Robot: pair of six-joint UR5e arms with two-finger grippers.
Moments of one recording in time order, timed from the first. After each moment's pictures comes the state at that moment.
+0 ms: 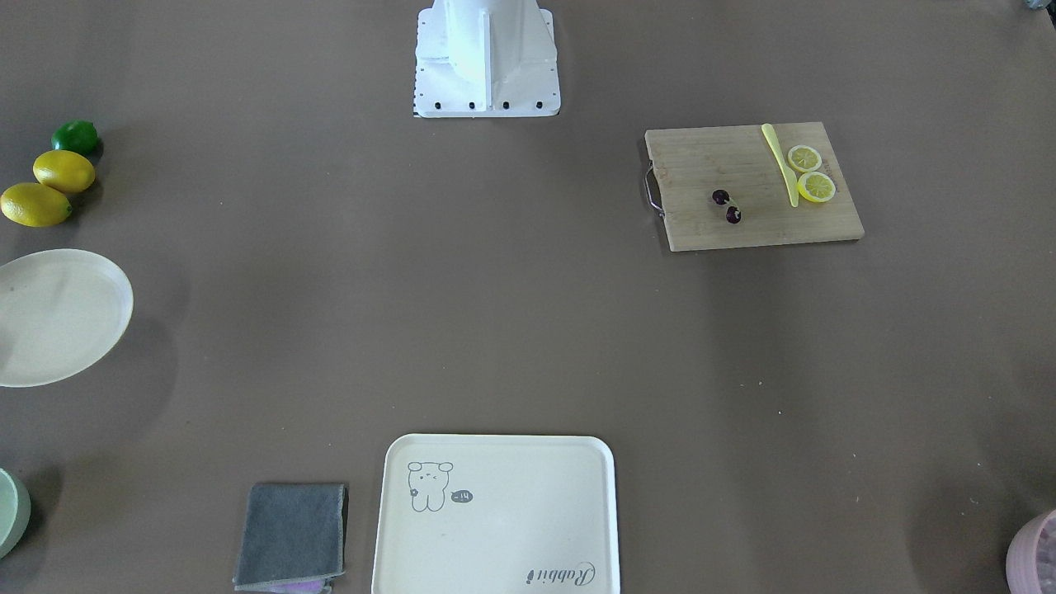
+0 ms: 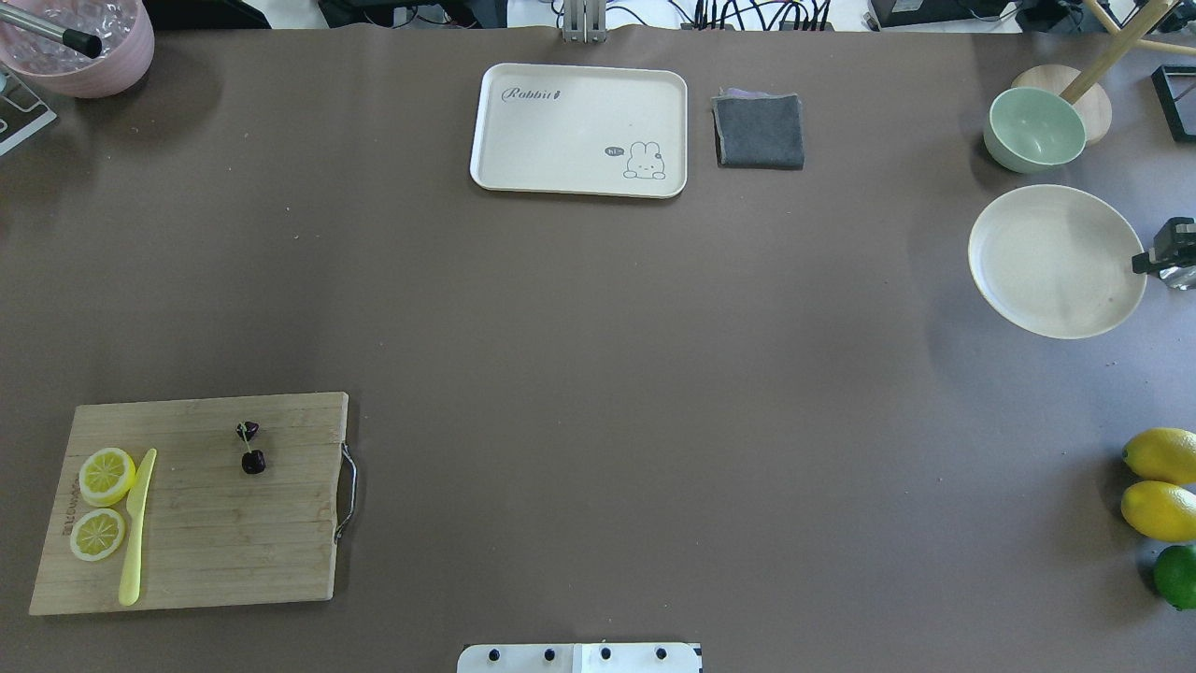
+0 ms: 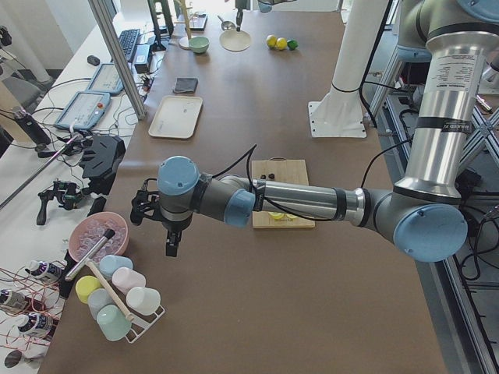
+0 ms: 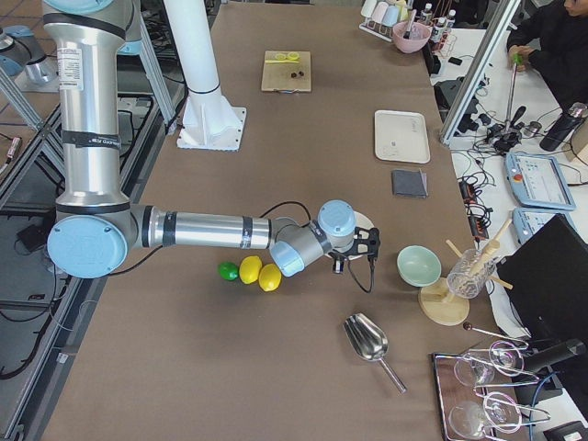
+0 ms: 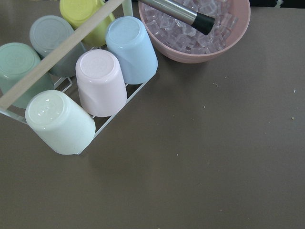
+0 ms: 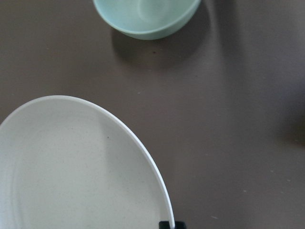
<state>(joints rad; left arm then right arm) -1.60 -1.70 -1.54 -1.81 -2.38 -0.23 1.28 -1.57 1.55 -0.91 2.42 0.77</state>
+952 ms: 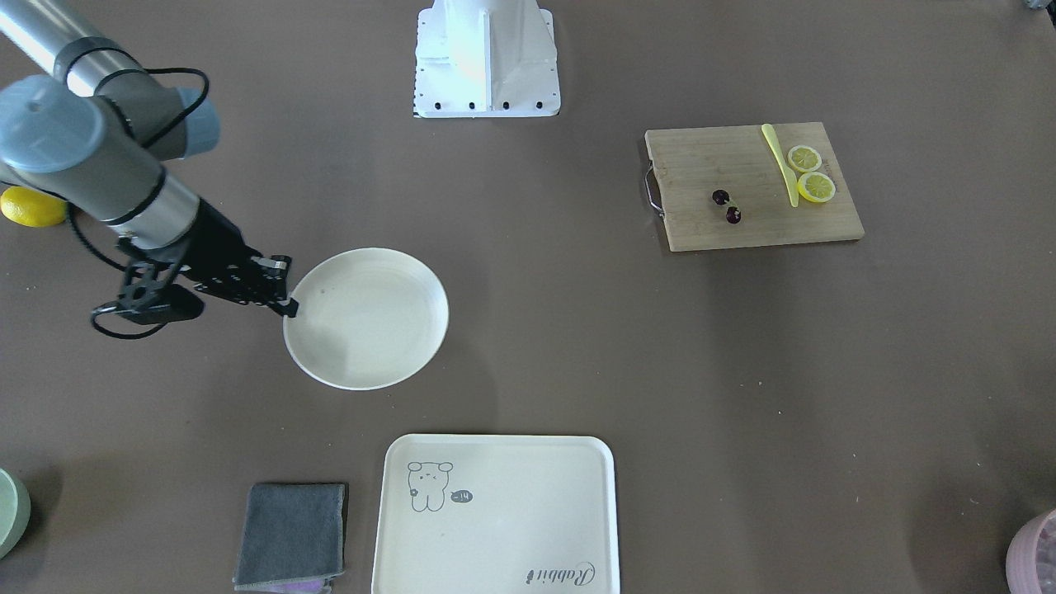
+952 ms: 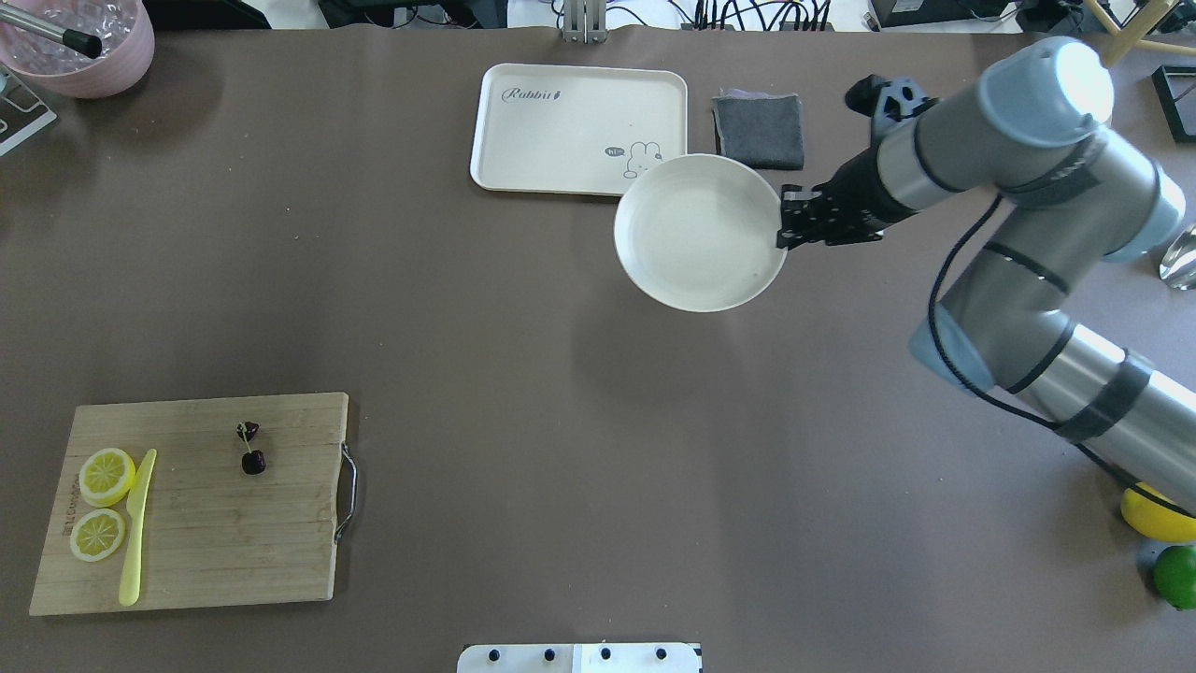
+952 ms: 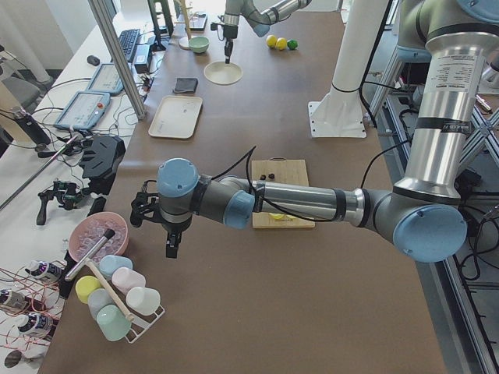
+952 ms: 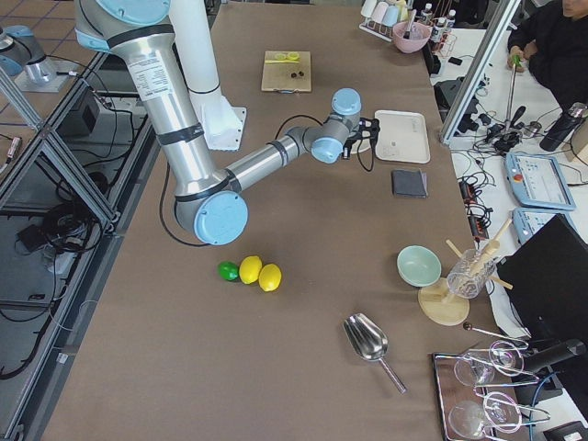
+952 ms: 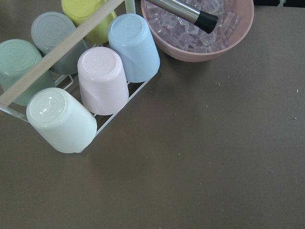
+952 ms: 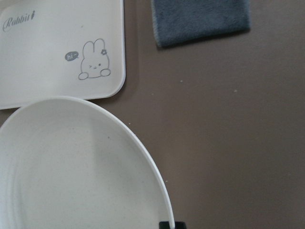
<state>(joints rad) -1.60 -1.70 -1.54 -1.81 -2.38 -0.24 0.82 -1.13 1.66 -1.08 2.15 1.26</state>
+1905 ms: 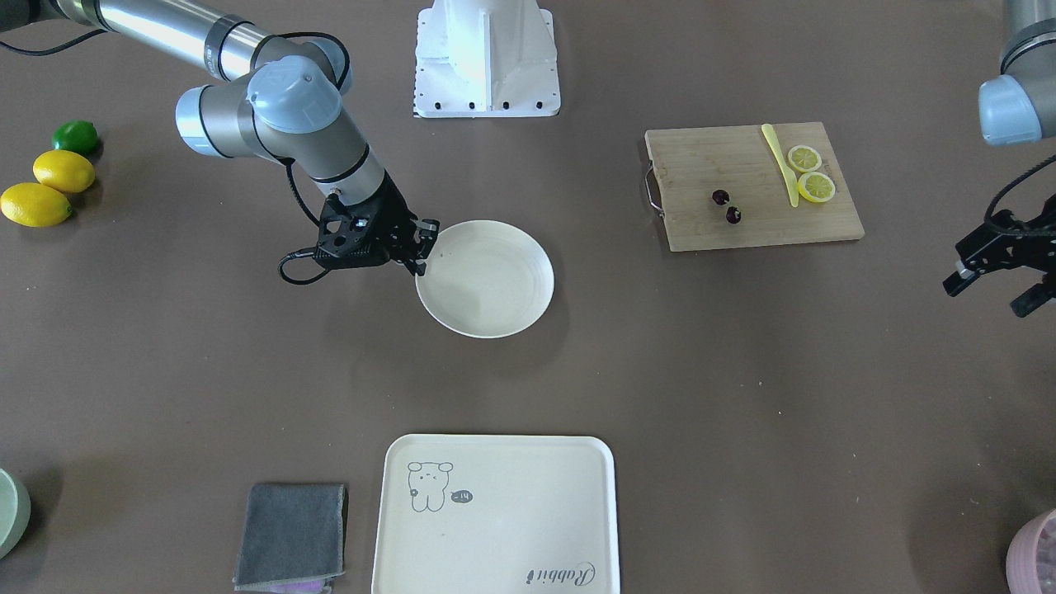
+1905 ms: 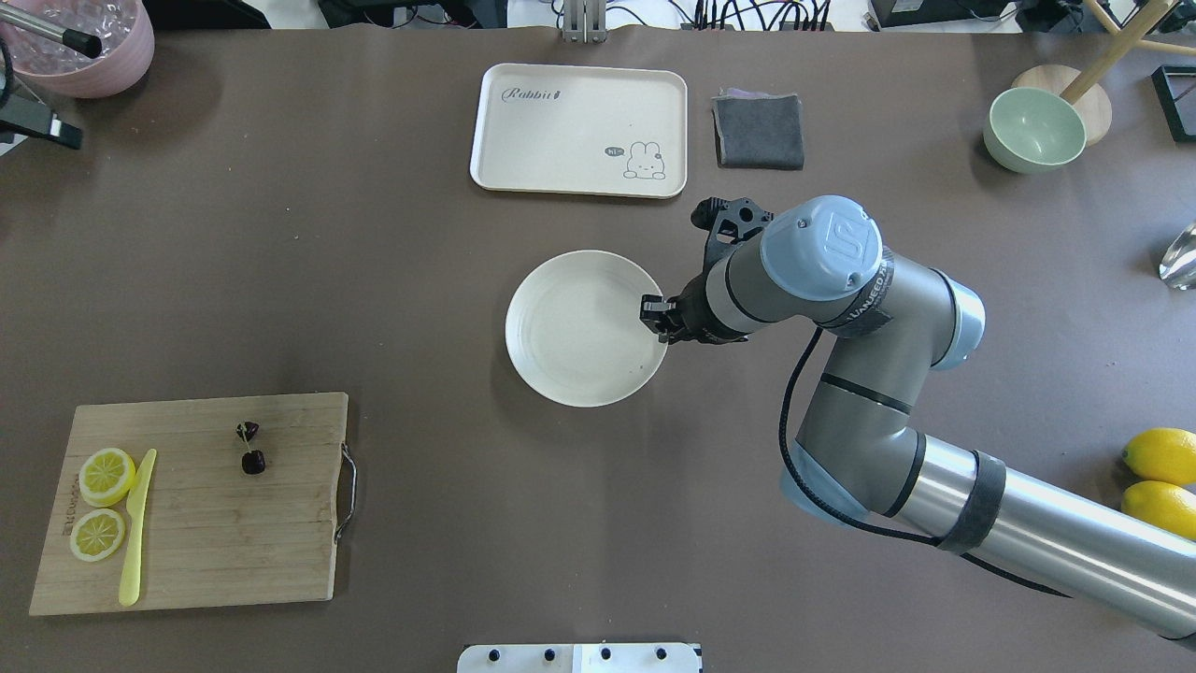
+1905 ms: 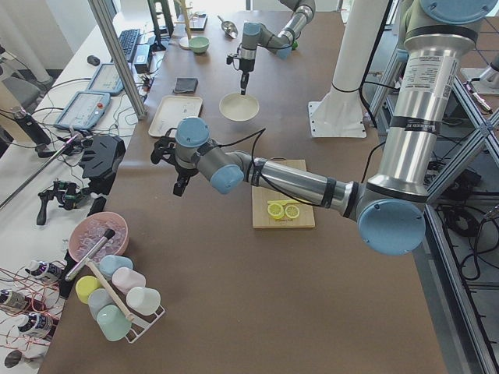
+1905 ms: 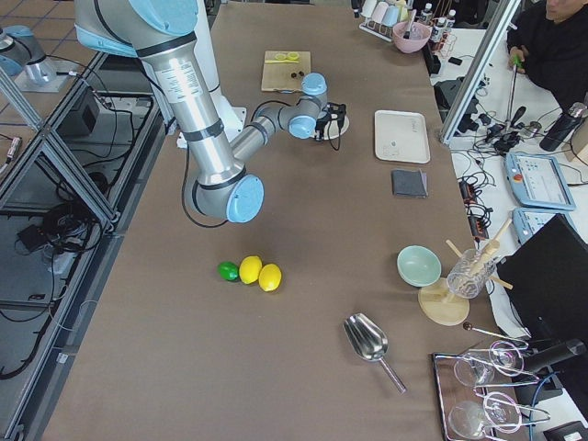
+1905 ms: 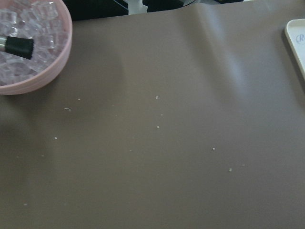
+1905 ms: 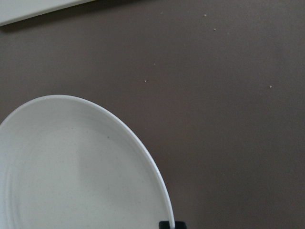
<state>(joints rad) -1.28 -1.78 -1.64 -2.13 -2.38 -0.63 0.57 -1.05 1.64 -1.14 1.92 1.39</state>
